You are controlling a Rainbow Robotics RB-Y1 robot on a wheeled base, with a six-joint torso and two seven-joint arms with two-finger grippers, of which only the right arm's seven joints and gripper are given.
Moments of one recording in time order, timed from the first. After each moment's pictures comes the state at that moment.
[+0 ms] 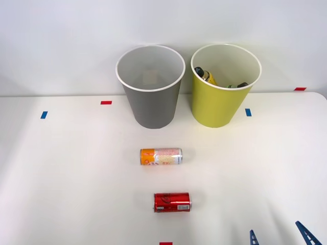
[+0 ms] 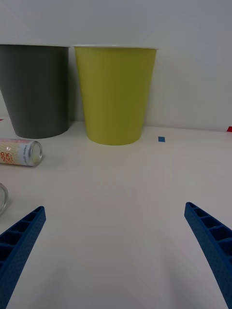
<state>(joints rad) 0.98 -0.23 0.14 -1.84 0.21 -0.82 1.32</state>
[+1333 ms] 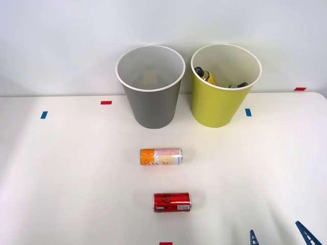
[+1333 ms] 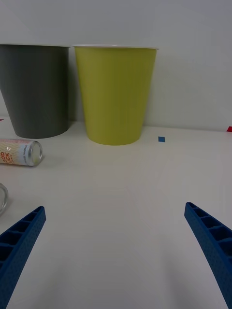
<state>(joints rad) 0.98 -0.23 0.14 -1.84 0.21 -0.82 1.32</state>
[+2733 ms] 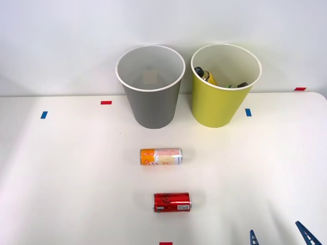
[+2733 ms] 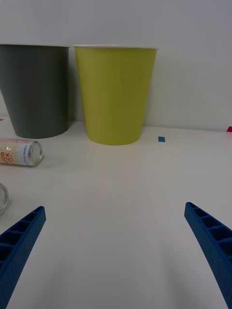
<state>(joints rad) 0.98 -0.23 0.14 -1.84 0.21 -0.82 1.32</state>
